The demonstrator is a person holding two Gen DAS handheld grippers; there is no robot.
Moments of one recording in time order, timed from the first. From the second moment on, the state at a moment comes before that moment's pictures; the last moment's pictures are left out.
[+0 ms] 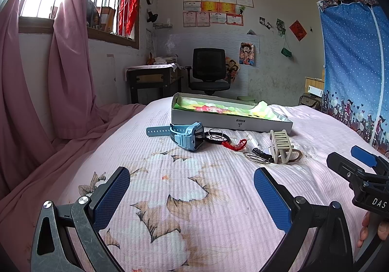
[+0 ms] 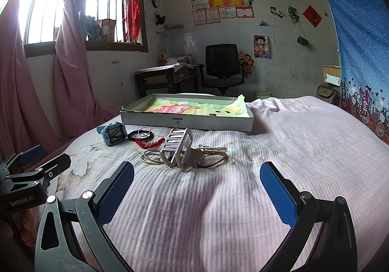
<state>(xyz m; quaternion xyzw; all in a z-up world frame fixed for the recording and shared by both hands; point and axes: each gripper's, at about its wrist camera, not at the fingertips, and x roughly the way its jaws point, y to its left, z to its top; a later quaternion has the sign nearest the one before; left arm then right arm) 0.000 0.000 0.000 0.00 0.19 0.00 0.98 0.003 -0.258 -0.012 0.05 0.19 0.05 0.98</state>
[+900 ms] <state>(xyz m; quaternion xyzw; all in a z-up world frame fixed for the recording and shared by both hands) 0.034 0.015 0.007 0.00 0.22 -0.01 0.98 0.021 -0.257 -0.009 0.04 0.22 0.06 0.97</state>
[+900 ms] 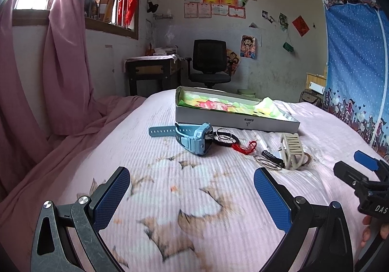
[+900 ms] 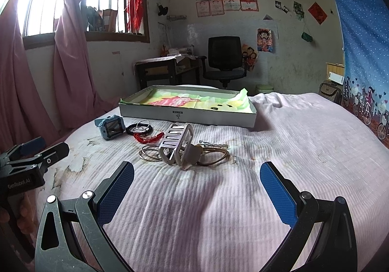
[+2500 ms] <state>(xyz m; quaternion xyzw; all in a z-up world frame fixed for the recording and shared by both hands) 0.169 0.024 -0.022 -0.03 0.32 -0.13 0.94 0.131 -0.212 -0.034 0.05 0.35 0.10 0.93</state>
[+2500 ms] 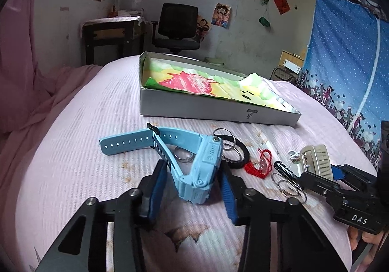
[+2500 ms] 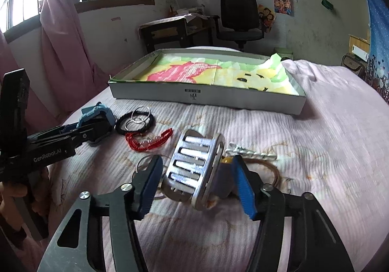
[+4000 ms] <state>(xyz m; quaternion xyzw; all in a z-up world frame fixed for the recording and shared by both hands) 0.148 -0.005 0.042 -0.03 0.20 -0.17 0.96 0.141 -0.229 0.013 0.07 0.22 0.14 0.96</state>
